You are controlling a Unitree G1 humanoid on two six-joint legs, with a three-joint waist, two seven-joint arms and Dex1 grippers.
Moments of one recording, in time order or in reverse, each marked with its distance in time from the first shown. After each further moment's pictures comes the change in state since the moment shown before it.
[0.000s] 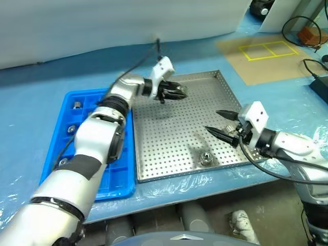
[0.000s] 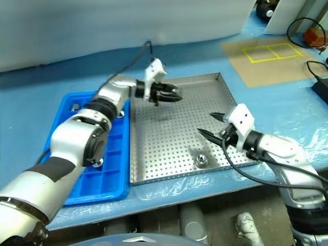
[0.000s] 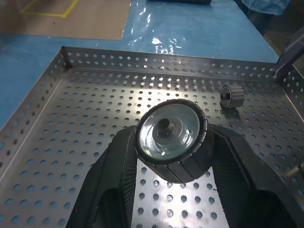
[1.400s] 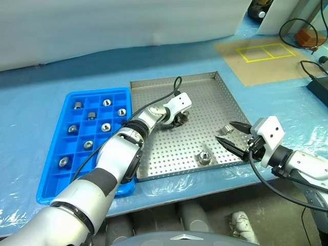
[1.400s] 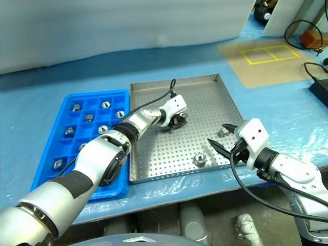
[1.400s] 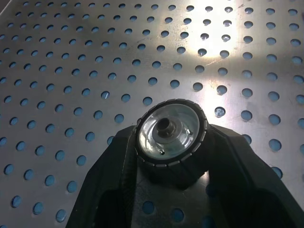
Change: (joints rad) left arm 0.149 -0.264 -0.189 0.073 0.231 -0.007 0.577; right arm 0.307 0.011 -0.193 -0.270 0.035 0.107 -0.122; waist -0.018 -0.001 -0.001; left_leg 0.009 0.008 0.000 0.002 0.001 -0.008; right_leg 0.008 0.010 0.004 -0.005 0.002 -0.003
